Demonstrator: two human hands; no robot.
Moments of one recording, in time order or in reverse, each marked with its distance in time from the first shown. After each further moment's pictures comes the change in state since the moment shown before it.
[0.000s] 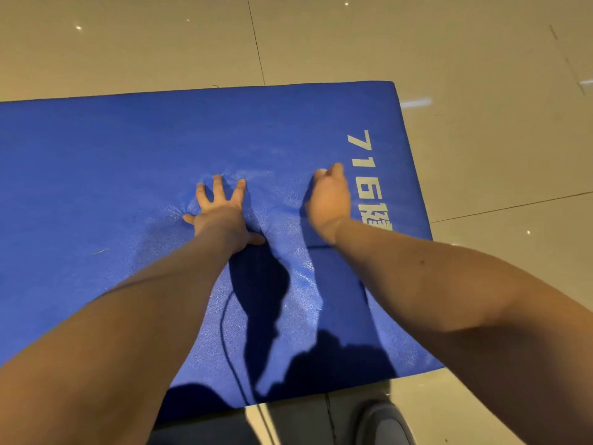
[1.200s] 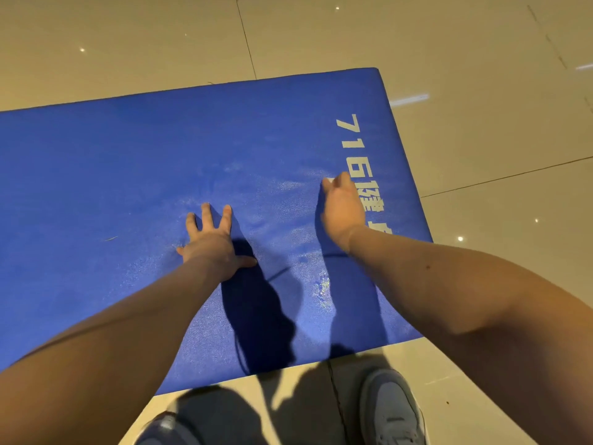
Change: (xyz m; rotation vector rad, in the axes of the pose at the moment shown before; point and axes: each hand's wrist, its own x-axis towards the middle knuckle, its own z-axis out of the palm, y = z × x) left_hand -0.064 -0.030 0.045 0.017 -0.038 -0.028; right_hand -0.063 0.039 -0.010 -0.049 -0.032 -0.019
